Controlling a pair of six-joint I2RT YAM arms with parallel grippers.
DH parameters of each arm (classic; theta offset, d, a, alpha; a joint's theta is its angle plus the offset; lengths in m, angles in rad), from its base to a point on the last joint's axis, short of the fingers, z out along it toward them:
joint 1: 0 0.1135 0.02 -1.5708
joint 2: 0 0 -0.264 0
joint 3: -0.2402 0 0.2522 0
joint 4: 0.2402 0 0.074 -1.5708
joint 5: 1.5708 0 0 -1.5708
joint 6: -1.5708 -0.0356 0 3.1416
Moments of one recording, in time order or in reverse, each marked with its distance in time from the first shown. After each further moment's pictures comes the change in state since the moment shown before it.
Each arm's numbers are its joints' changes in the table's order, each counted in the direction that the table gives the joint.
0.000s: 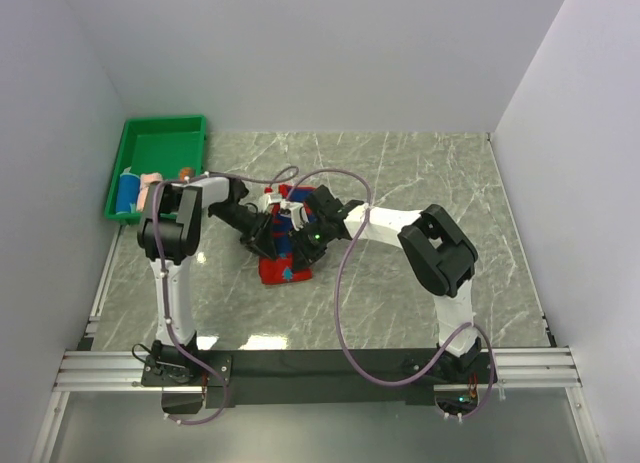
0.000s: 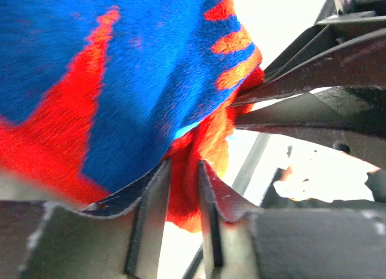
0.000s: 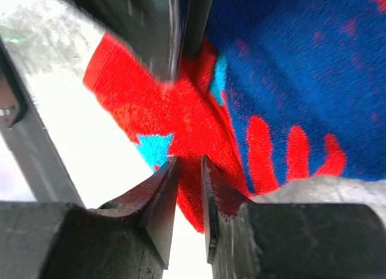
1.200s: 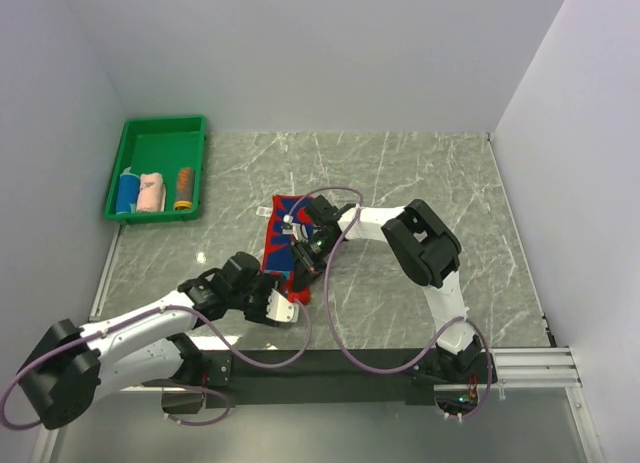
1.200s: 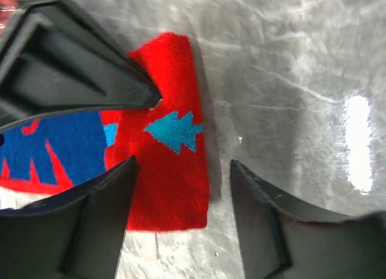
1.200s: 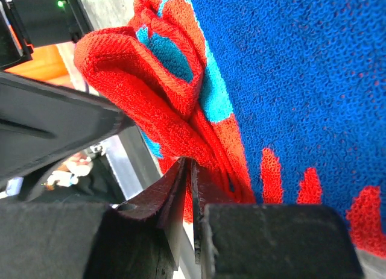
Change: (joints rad) left arm -0.579 -1.221 1.020 -0.781 -0.618 -0.524; right arm -0.012 0.133 -0.030 0.129 -0.327 -0.144
